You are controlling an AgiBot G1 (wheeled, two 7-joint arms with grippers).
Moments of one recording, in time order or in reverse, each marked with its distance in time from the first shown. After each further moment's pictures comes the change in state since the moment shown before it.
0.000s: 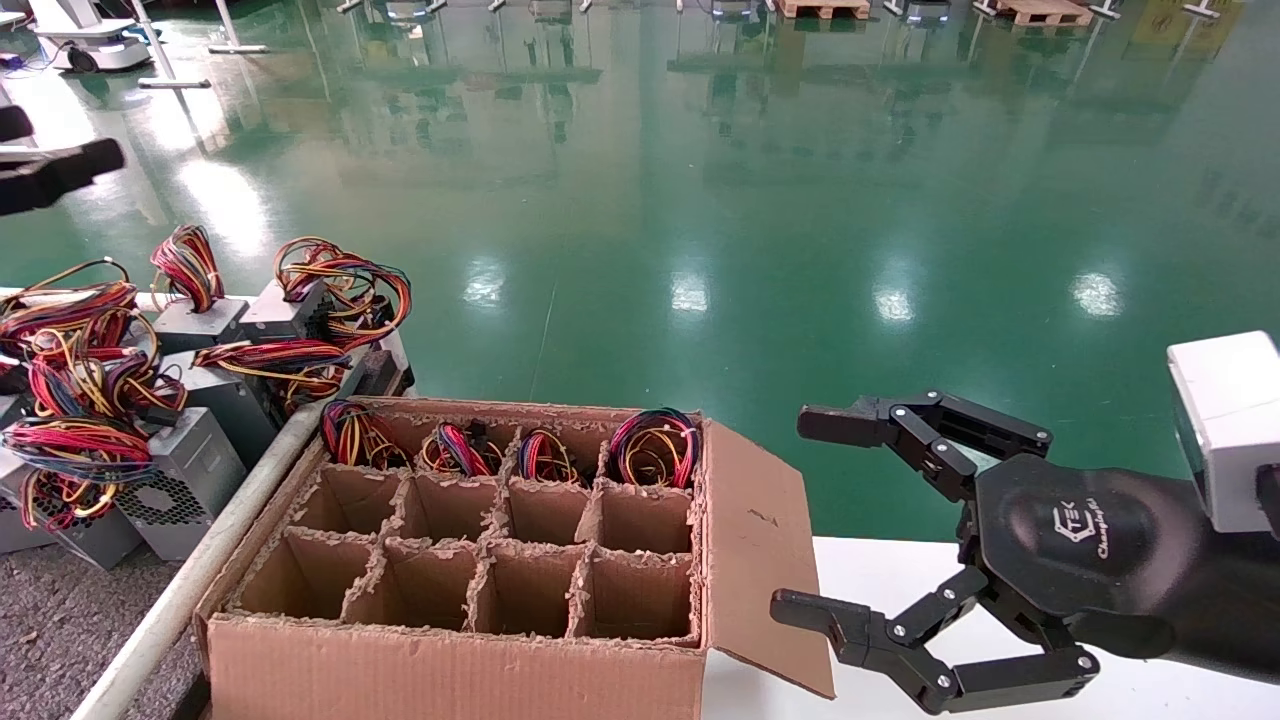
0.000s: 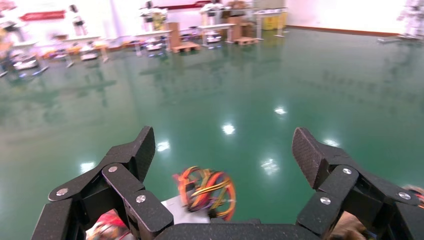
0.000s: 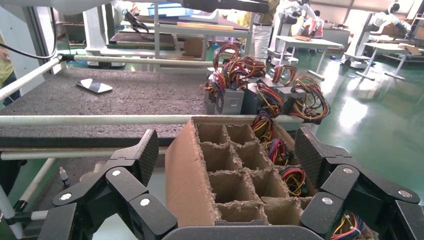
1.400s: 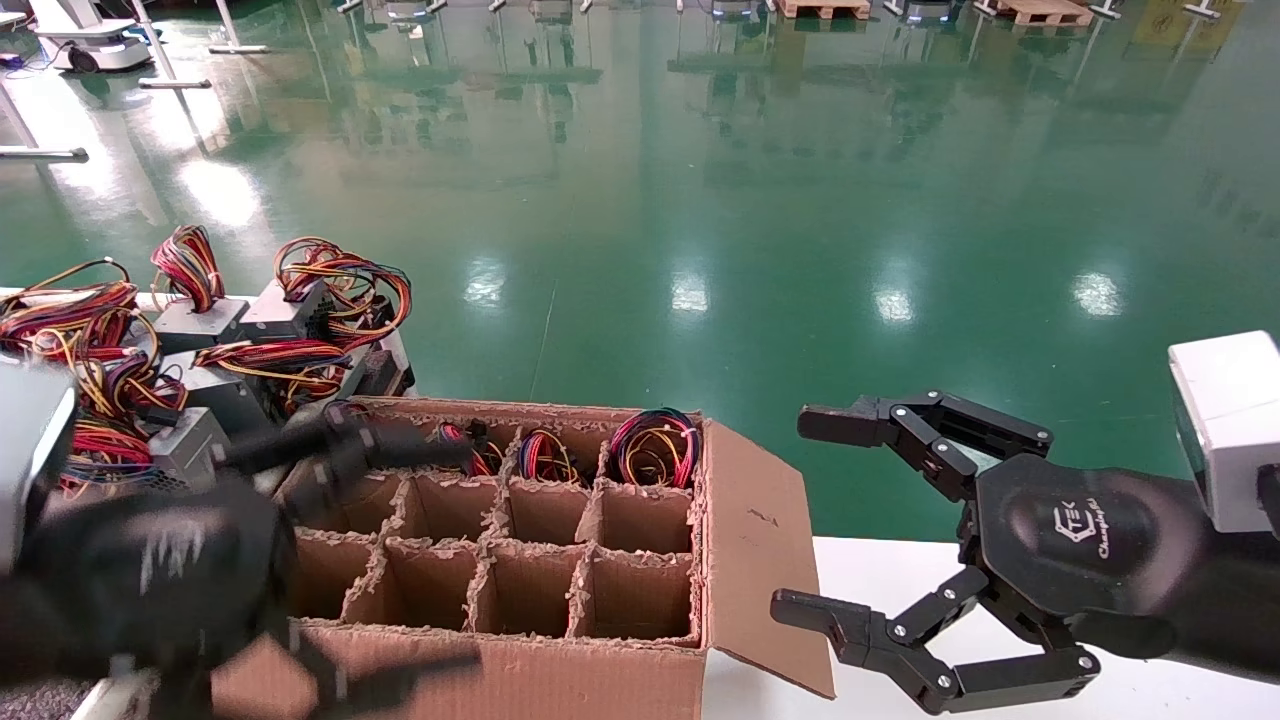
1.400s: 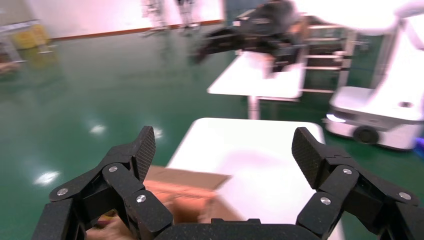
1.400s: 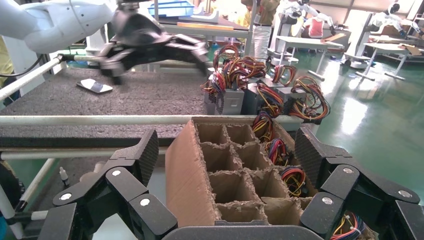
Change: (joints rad) left arm 0.596 -0.015 -0.071 -0.919 -0.350 0.215 -0.122; right arm 0.000 0.000 0.000 0.000 0.000 0.000 0.000
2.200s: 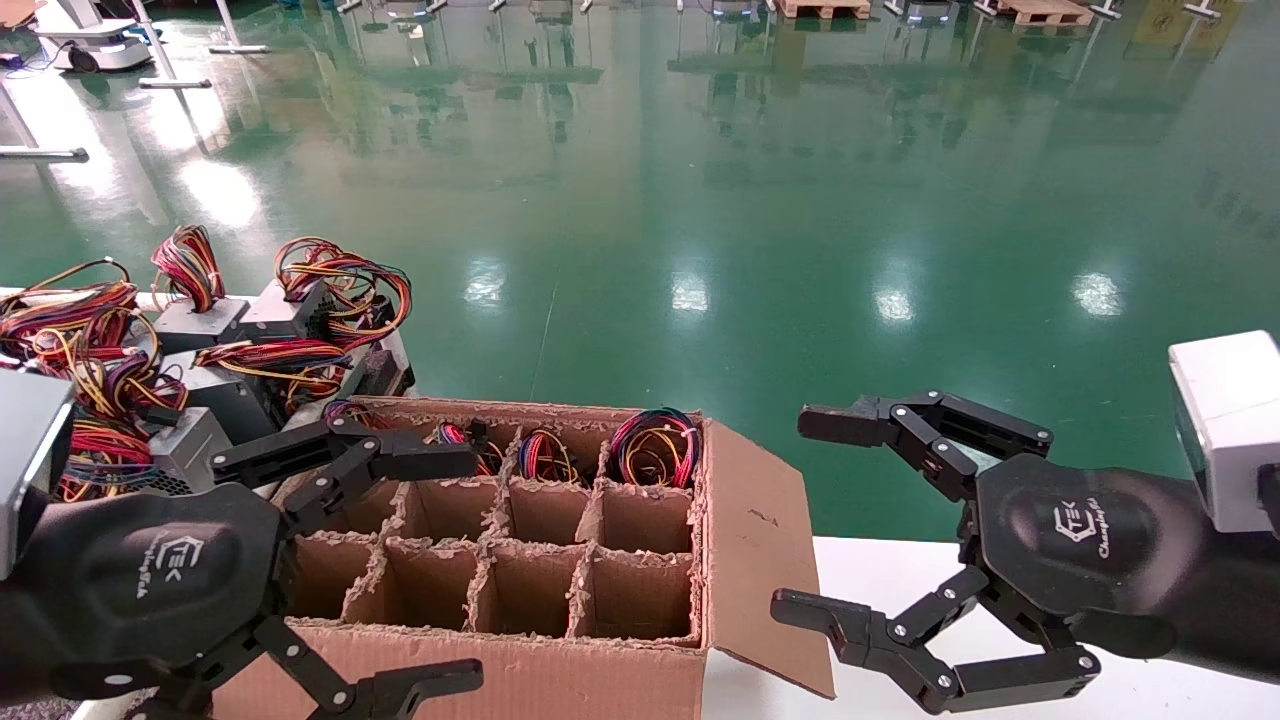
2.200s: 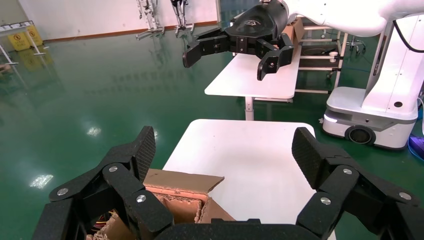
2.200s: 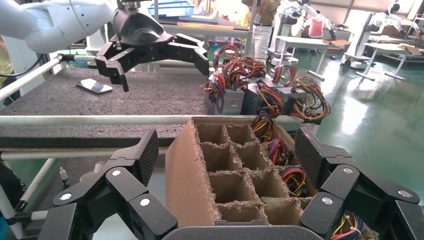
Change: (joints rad) left arm 0.023 -0.001 -0.004 -0.034 -0.014 0.008 -0.005; right arm 0.000 0.000 0.000 0.000 0.000 0.000 0.000
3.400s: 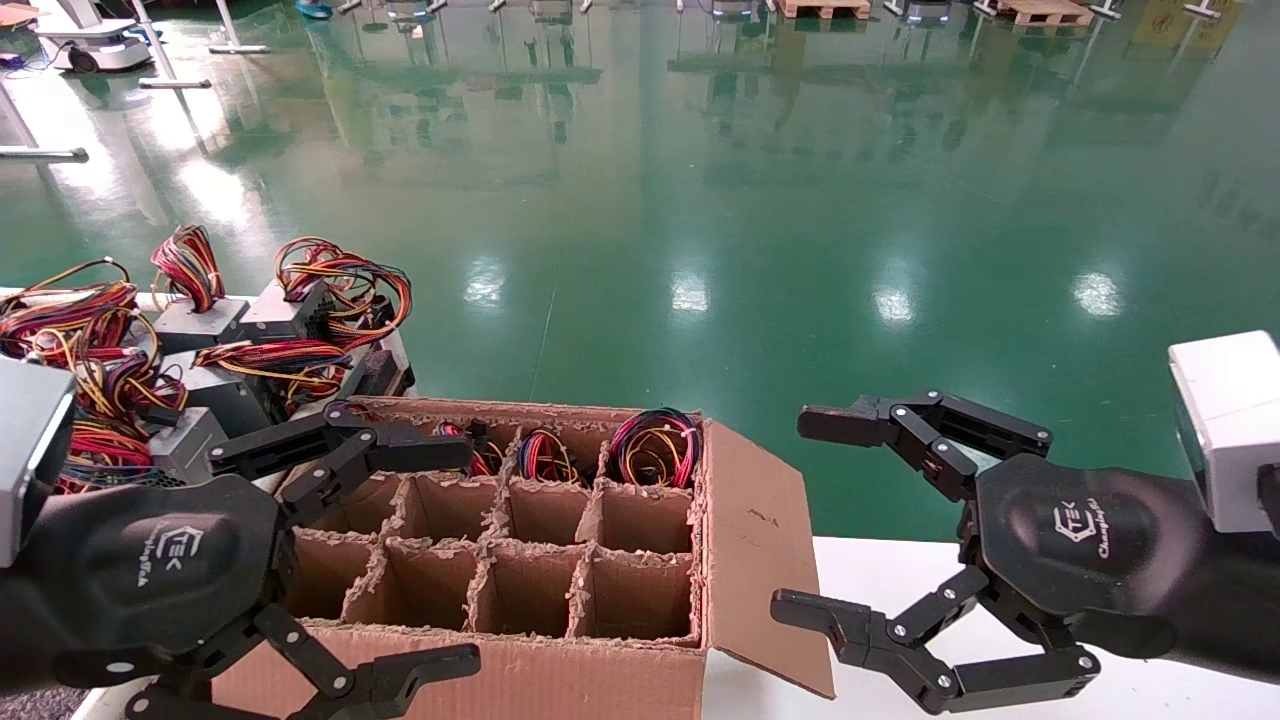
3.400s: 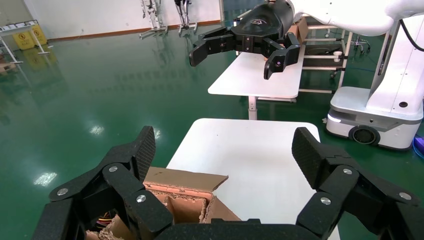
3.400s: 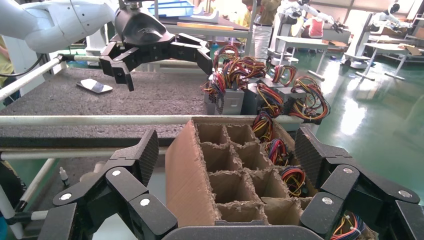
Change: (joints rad) left arm -0.008 0.000 0.002 0.012 0.006 -0.004 0.002; right arm 0.000 0.000 0.000 0.000 0.000 0.000 0.000
